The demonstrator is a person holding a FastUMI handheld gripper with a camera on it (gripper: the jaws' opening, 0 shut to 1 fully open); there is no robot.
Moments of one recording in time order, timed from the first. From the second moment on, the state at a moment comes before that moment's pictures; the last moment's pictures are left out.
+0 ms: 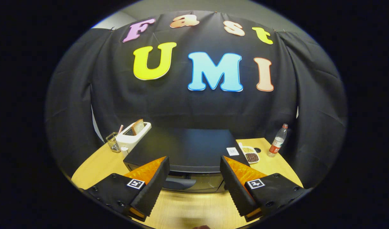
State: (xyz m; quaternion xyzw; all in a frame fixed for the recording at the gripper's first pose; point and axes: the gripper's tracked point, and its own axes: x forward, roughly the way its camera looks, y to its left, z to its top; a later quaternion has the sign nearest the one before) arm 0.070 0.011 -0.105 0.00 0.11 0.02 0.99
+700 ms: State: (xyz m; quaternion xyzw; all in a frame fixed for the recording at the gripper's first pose) arm -0.084 -0.115 -0.007 0.03 -0.03 -0.03 1.00
